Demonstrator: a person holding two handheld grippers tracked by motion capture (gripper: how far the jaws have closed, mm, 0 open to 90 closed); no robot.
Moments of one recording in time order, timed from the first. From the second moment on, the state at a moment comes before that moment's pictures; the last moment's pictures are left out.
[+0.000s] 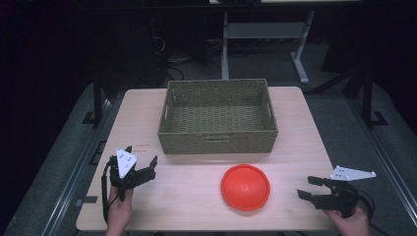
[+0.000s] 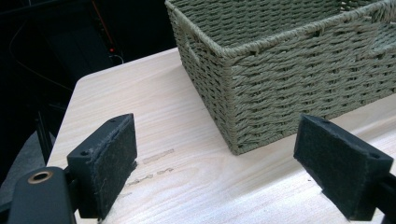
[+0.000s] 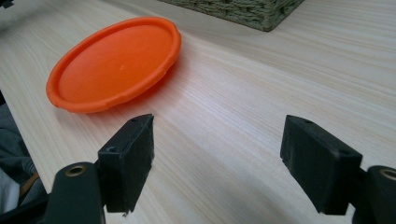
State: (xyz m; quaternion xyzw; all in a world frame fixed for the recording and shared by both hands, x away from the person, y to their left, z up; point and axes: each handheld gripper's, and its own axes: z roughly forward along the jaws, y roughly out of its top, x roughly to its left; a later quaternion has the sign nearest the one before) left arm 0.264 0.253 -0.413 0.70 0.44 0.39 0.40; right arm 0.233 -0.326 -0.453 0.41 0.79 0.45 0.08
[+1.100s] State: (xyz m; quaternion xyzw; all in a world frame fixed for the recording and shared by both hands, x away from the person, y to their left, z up) left arm 0.263 0.256 -0.414 0.71 0.43 0.39 0.40; right arm 0.286 -0.254 -0.419 0.35 0.85 0.41 0.02
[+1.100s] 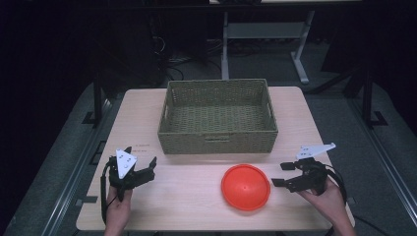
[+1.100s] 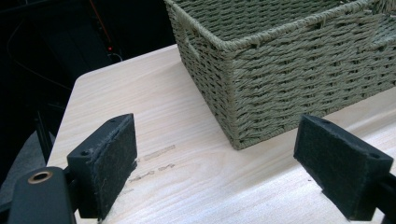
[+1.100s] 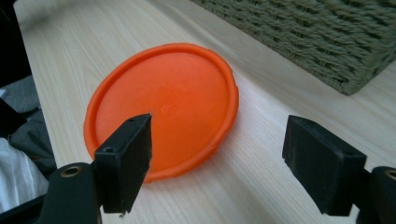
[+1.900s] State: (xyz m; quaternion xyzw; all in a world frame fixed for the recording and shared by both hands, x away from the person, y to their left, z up) left arm 0.263 0.253 -0.415 0.71 0.43 0.39 0.39; right arm 0.313 -0.222 -0.427 0.36 0.87 0.34 -0.01
